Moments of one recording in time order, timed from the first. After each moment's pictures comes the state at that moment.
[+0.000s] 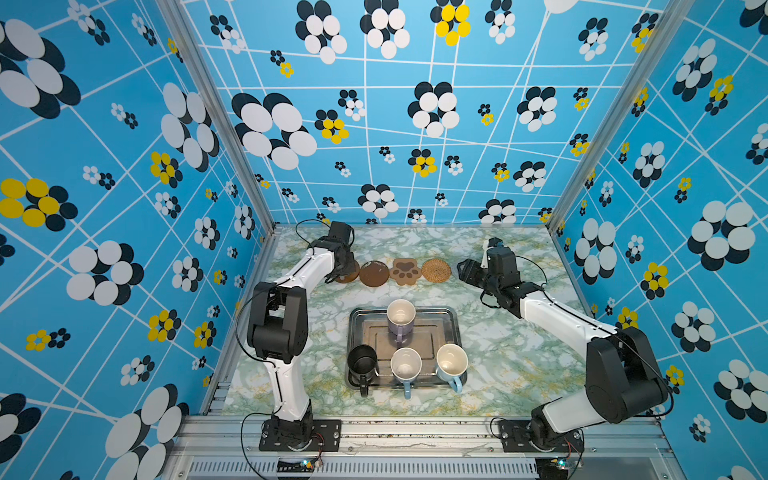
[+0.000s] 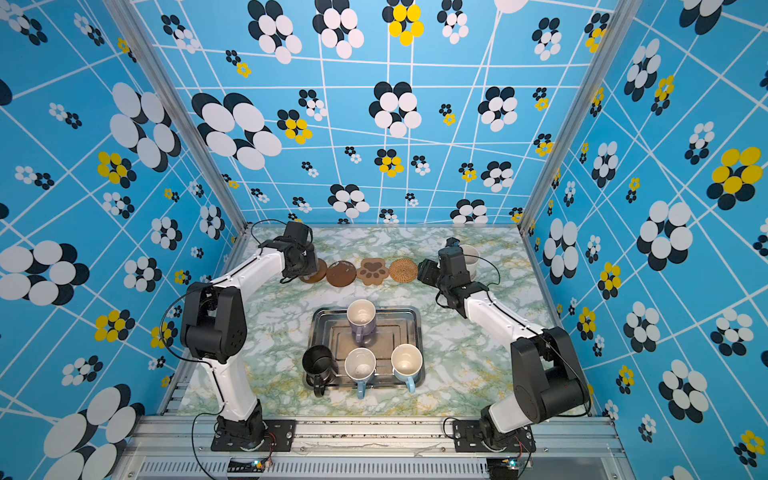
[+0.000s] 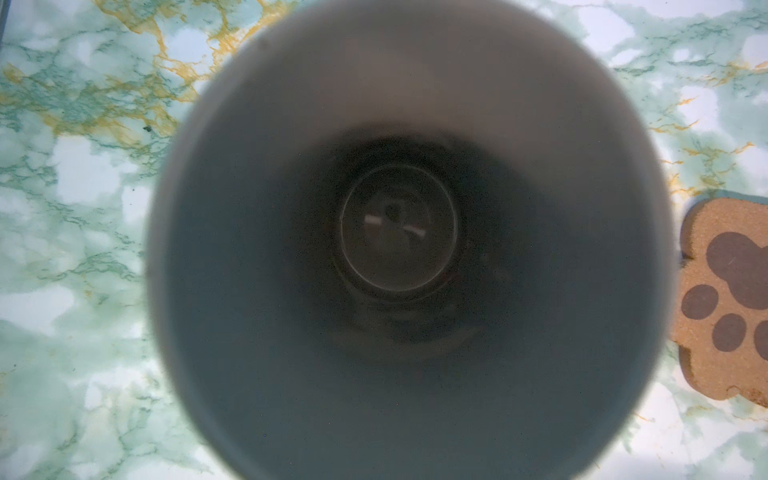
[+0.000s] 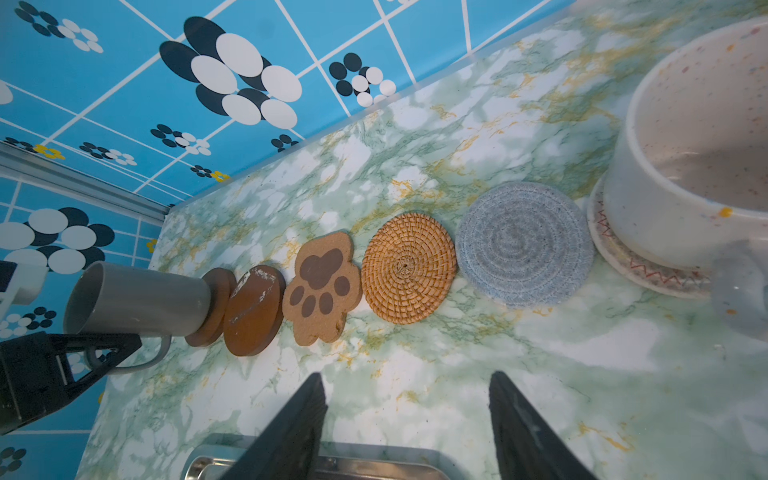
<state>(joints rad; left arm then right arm) -0.19 1.93 1.50 -0.65 -0.14 -0.35 0.33 1.52 0.95 -0.03 0.01 0.57</state>
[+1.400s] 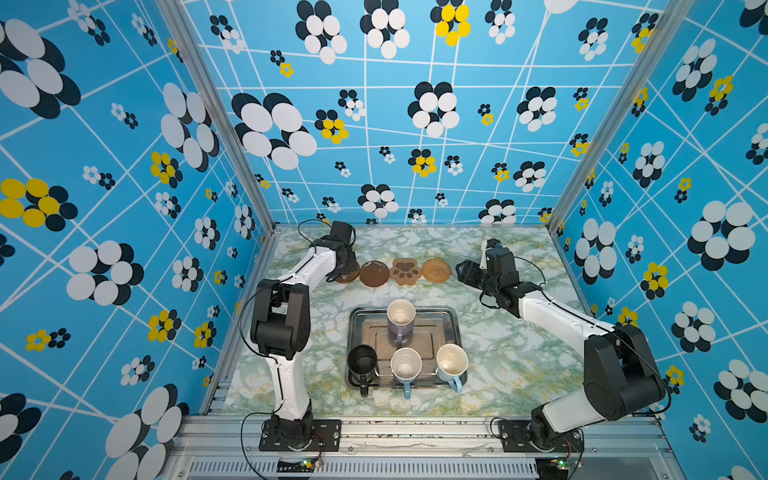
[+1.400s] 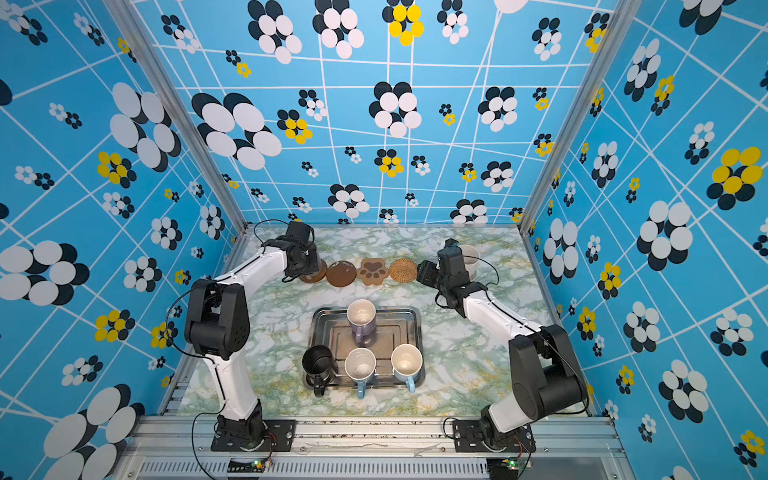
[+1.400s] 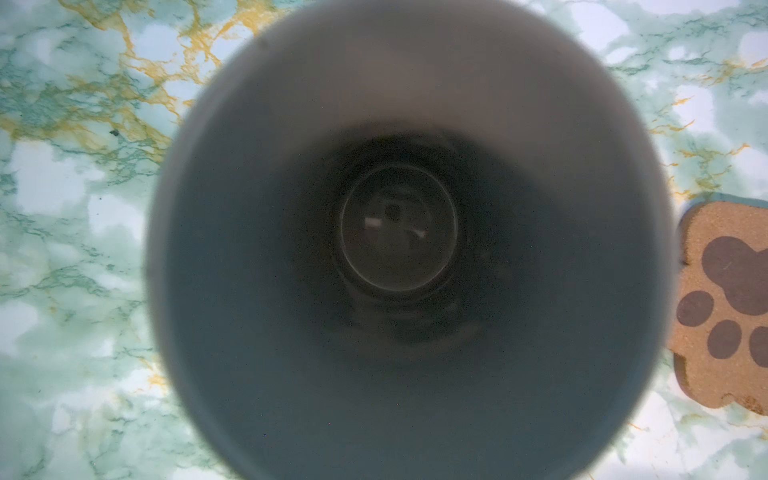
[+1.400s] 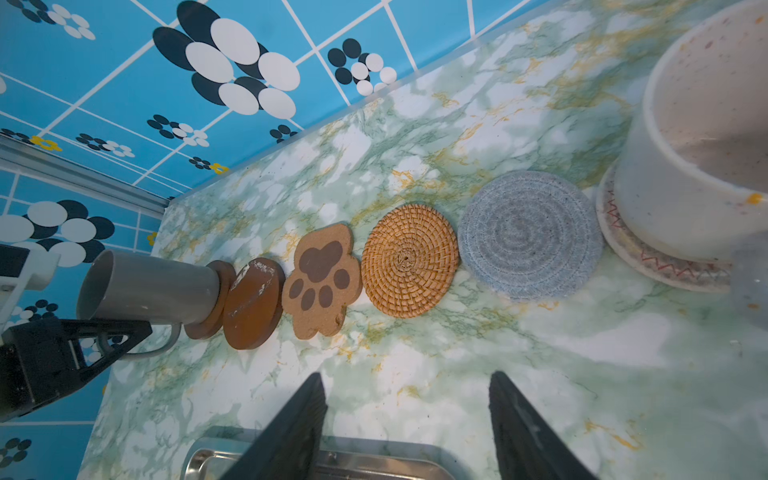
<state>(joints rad) -0.19 1.96 1.53 -0.65 -0.12 -0.35 0.33 1.53 0.95 -0.03 -0.01 0.58</state>
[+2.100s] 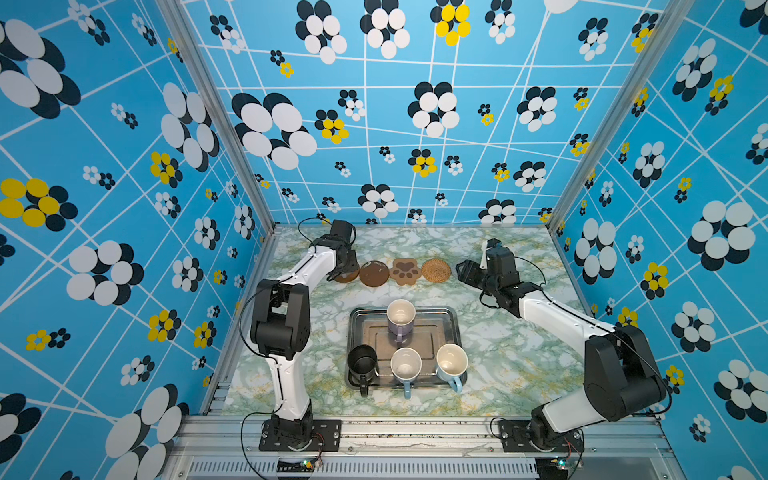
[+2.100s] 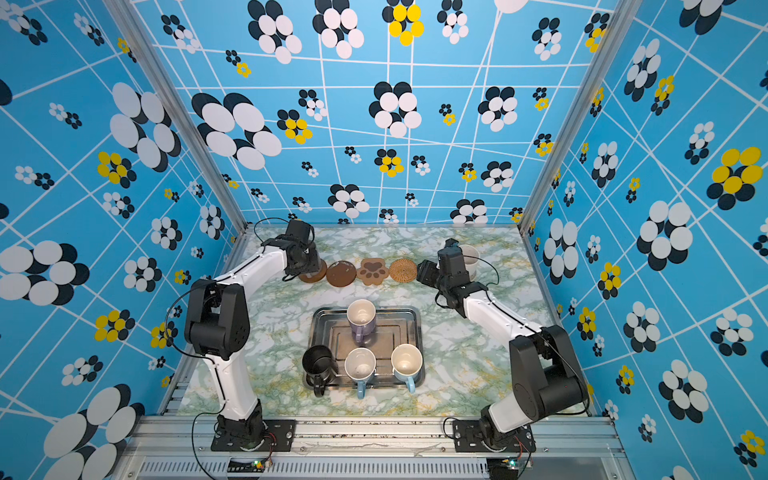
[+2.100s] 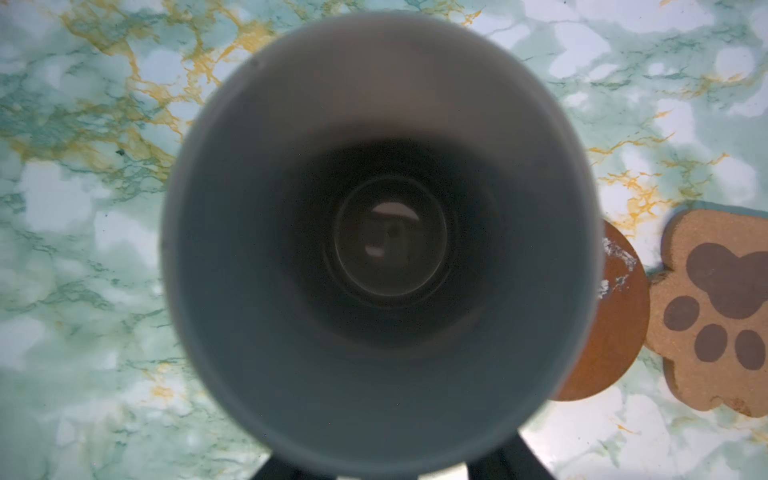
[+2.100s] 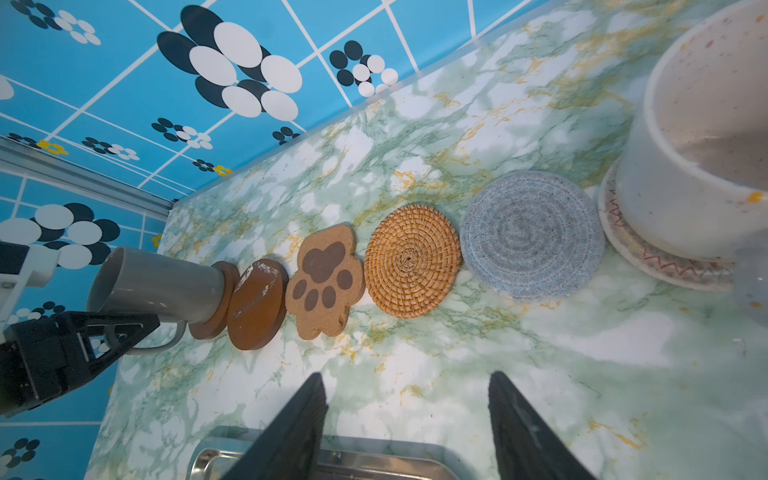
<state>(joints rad) -0.19 1.96 1.54 -0.64 -0.12 -0.34 0.33 1.53 0.95 -0.03 -0.01 0.58</state>
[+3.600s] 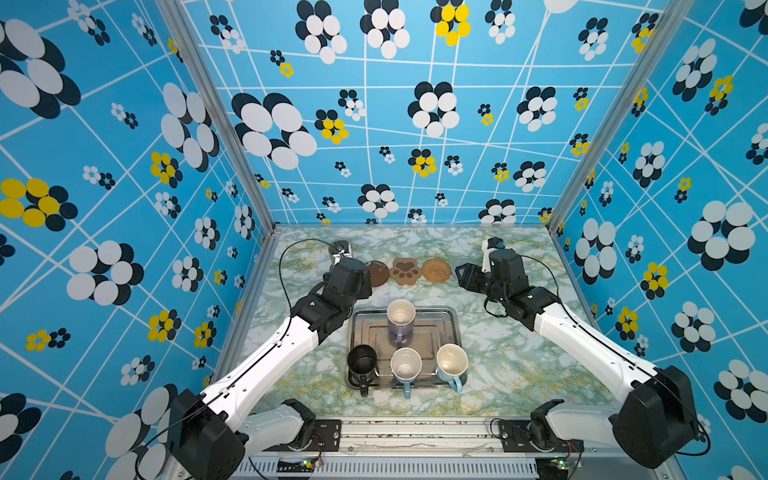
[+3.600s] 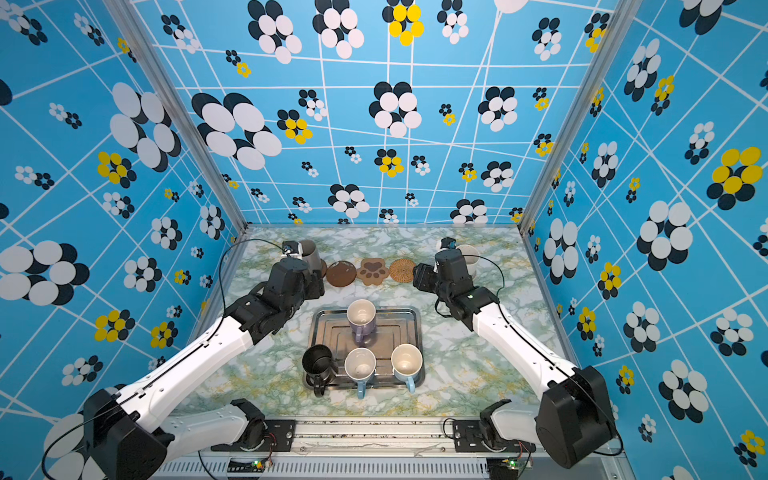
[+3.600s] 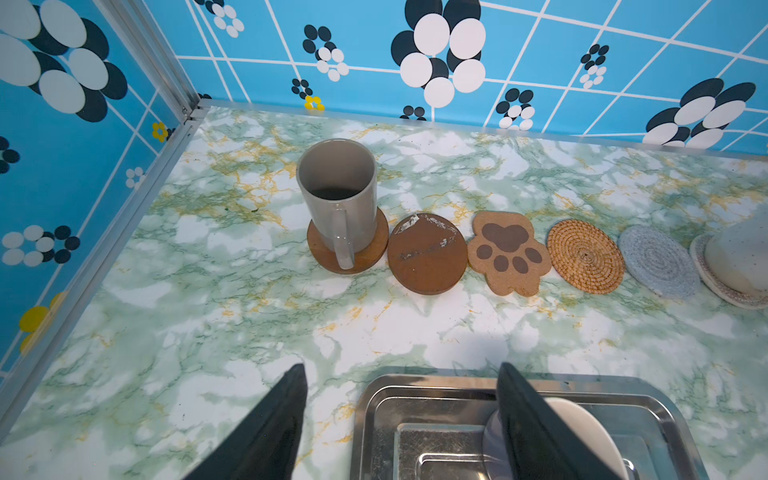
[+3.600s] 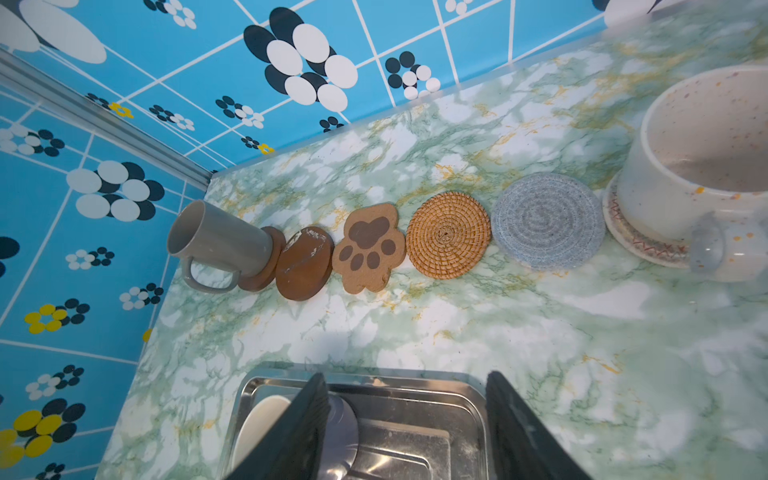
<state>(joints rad) -0.56 1.16 0.99 -0.43 -0.46 -0.41 0.45 1.28 0.99 -0.28 0.07 0.54</state>
